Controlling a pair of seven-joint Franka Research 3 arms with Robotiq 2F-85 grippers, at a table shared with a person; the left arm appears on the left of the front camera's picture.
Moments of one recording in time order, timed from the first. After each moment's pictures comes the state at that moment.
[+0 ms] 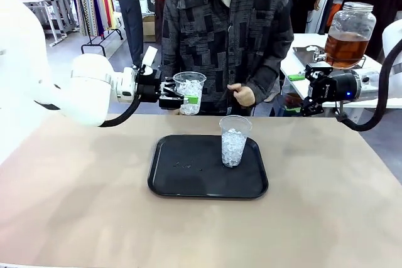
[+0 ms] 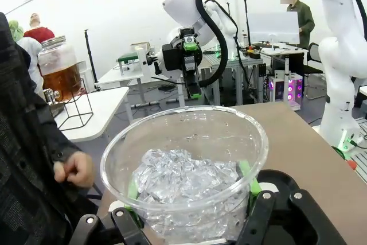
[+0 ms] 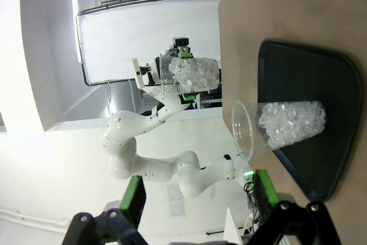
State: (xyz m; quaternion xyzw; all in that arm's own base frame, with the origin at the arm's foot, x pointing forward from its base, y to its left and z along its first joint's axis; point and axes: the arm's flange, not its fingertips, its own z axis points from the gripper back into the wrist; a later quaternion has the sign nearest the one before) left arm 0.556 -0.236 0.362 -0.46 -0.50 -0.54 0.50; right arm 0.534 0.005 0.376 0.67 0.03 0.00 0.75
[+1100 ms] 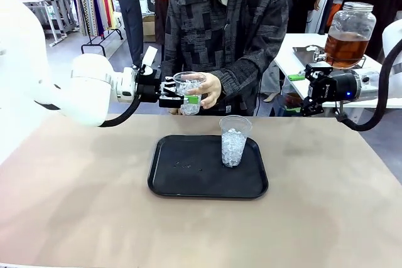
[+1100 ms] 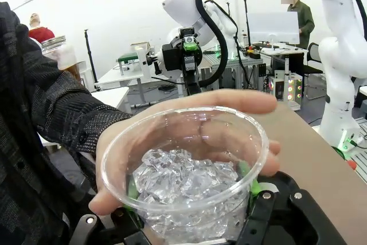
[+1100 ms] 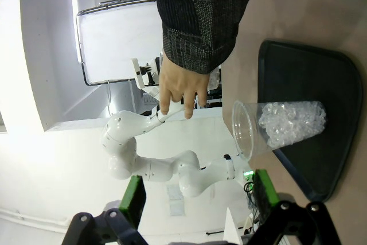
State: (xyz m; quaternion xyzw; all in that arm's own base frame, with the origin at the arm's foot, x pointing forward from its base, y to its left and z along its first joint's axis) left arm 0.556 -0.236 0.362 -0.46 -0.50 -0.54 0.50; right arm 0.534 0.005 0.376 0.67 0.03 0.00 0.75
